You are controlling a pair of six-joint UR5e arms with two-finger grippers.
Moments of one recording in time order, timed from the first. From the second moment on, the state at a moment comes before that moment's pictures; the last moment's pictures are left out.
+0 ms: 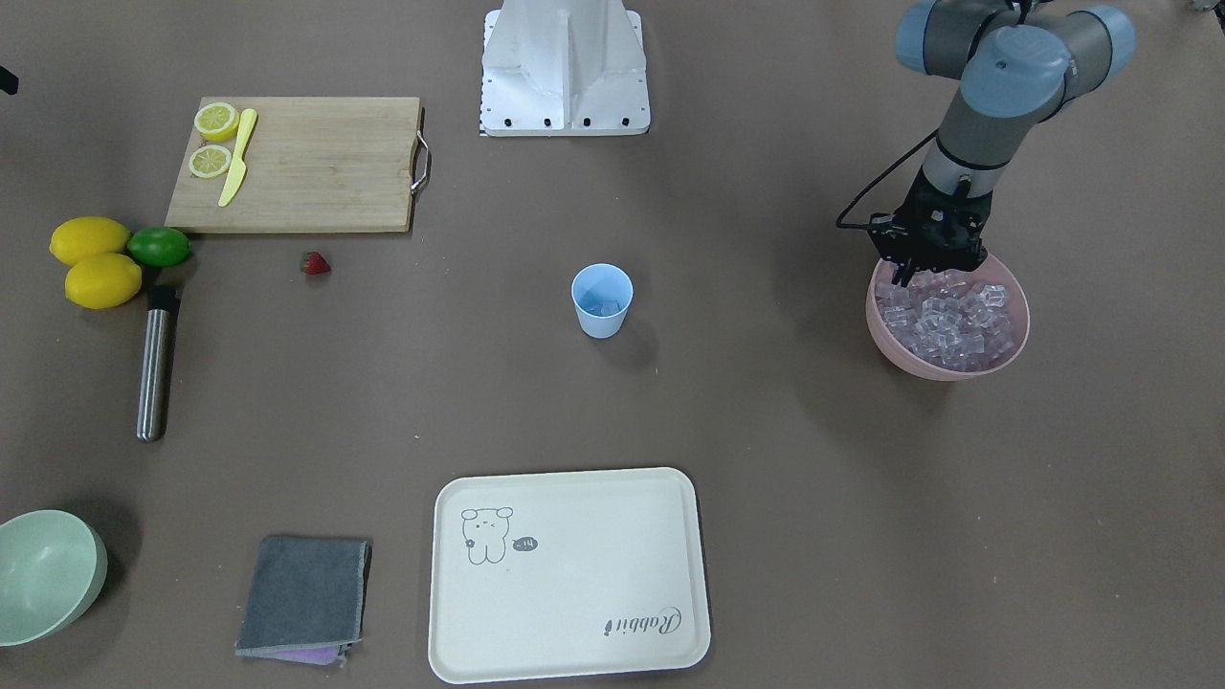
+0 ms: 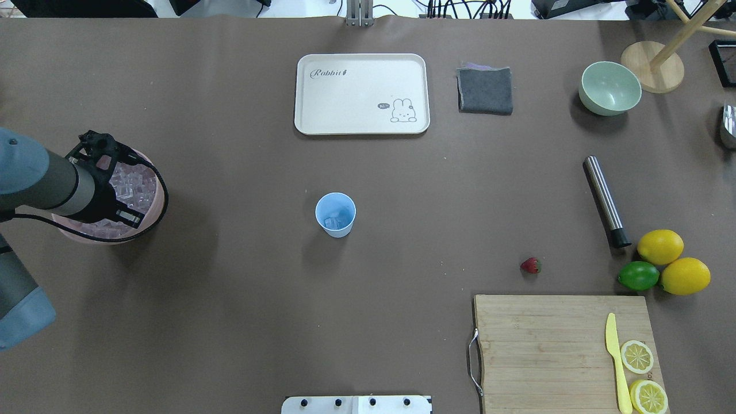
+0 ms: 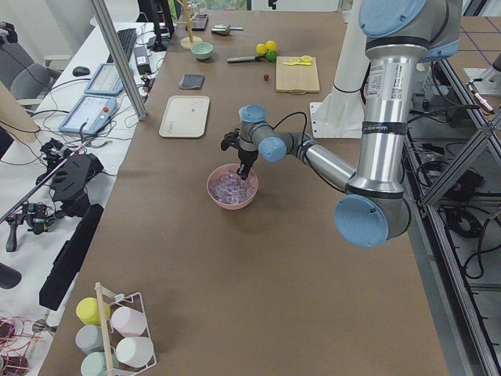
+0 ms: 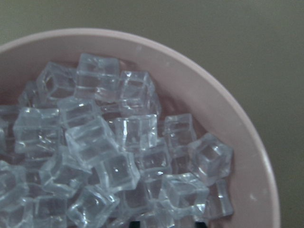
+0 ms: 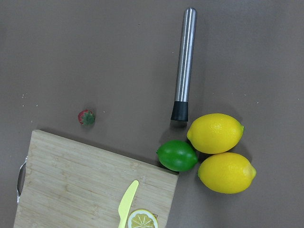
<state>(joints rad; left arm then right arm) -0.77 -1.65 -1.97 -1.76 -1.94 -0.58 1.34 -1.90 2.28 -1.66 2.55 0.15</state>
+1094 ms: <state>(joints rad) -0.89 -1.65 -1.95 -1.67 -1.97 -0.51 1.34 -1.90 2.28 -1.66 2.55 0.15</state>
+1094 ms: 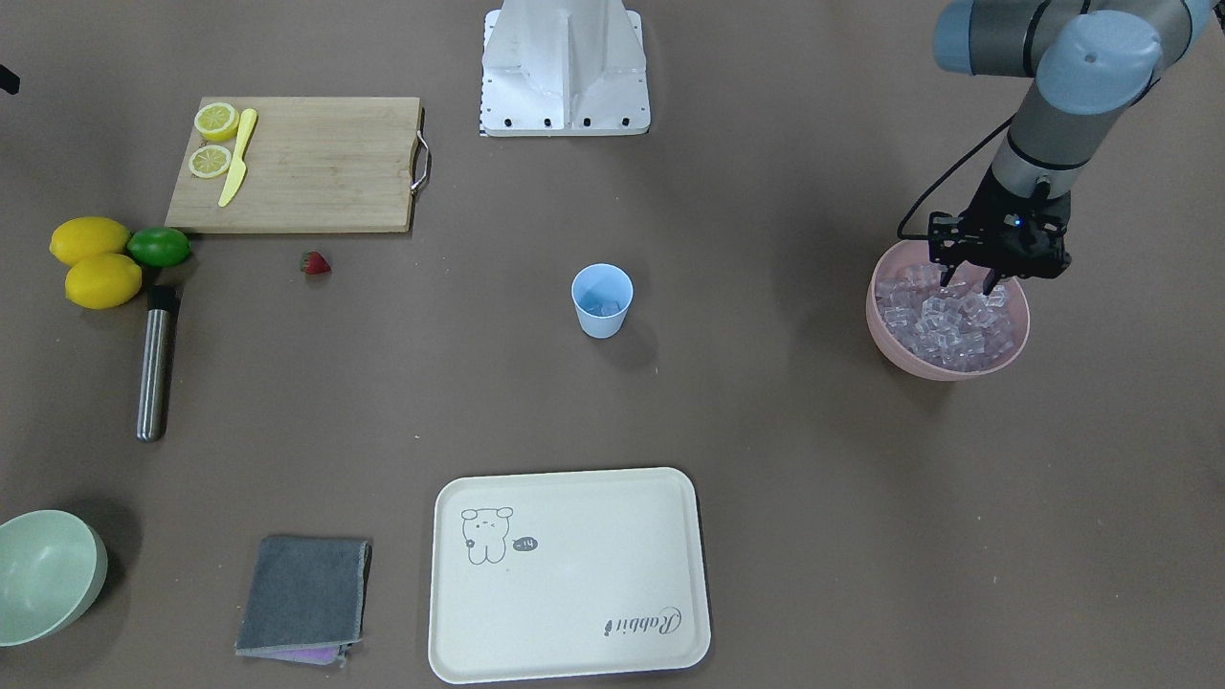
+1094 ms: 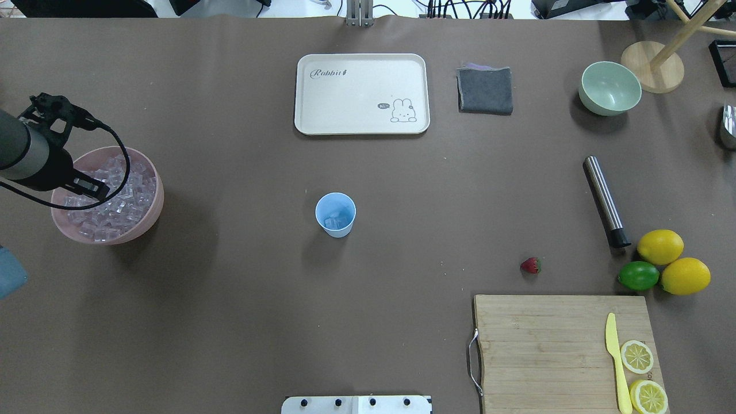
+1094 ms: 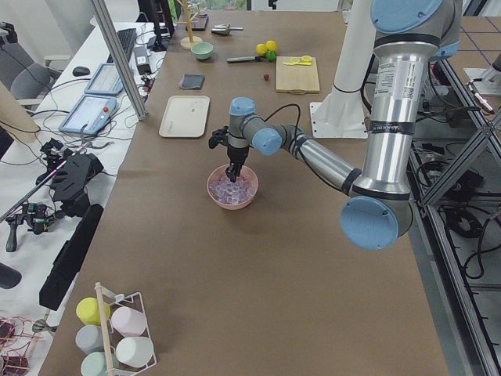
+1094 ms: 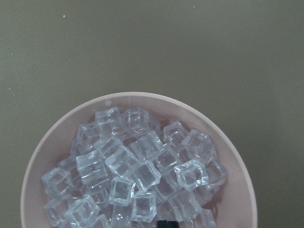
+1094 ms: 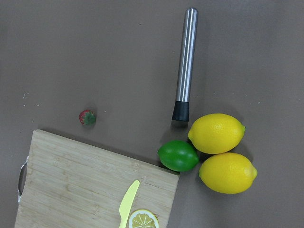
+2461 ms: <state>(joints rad) -0.95 -1.65 -1.83 -1.69 -2.07 -0.57 1.34 -1.90 2.29 -1.66 2.55 0.15</state>
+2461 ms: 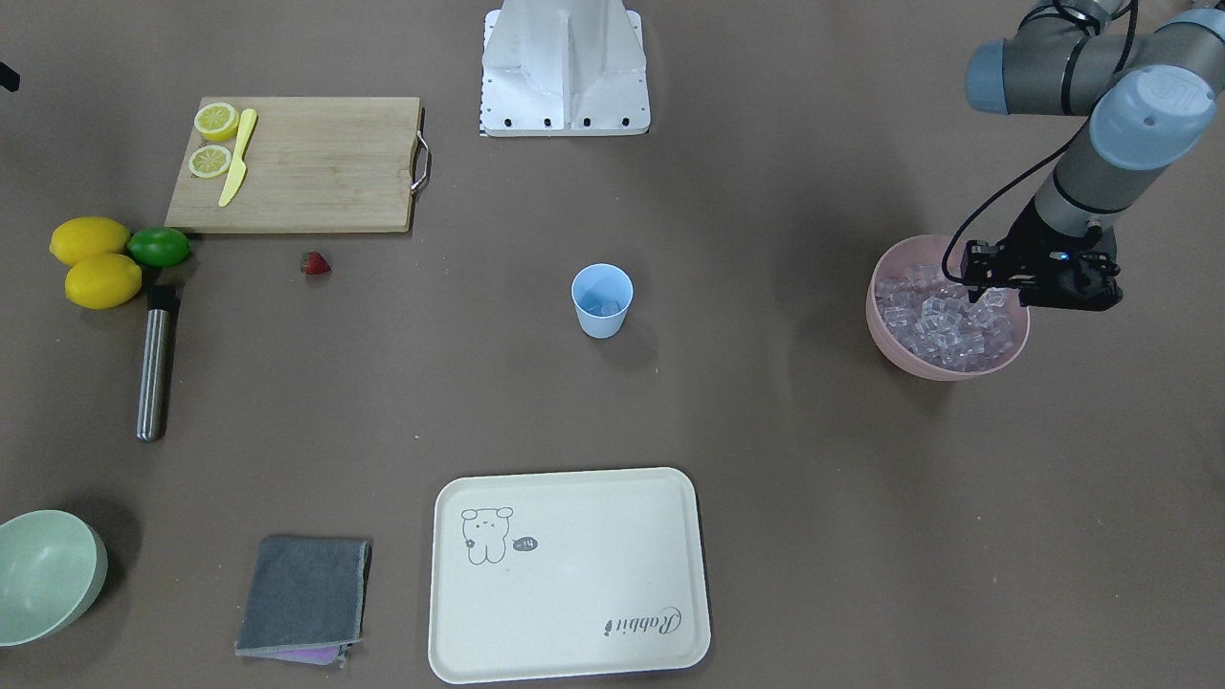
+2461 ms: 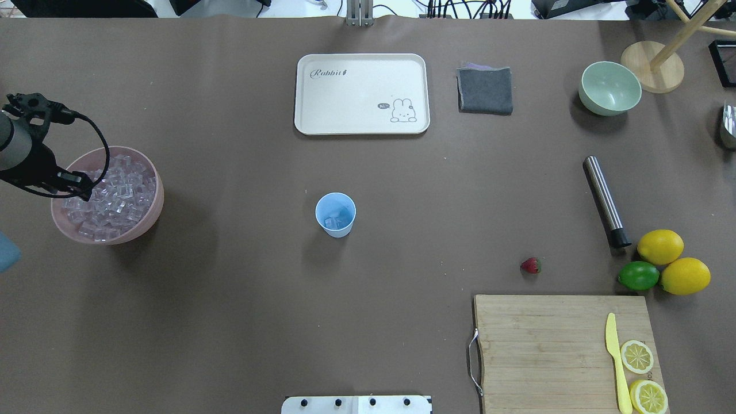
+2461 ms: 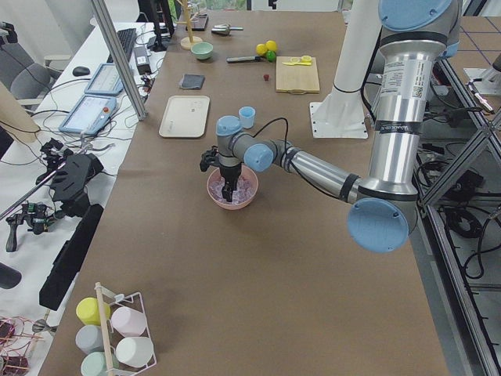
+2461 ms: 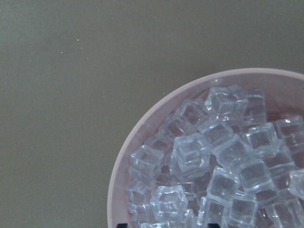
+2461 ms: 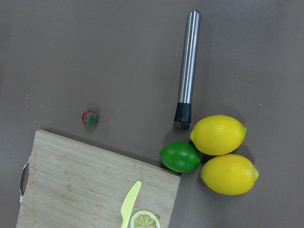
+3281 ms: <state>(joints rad) -0.95 -1.64 -1.80 -1.75 -2.11 -0.62 1.34 -1.91 2.31 -1.67 2.55 0.15</state>
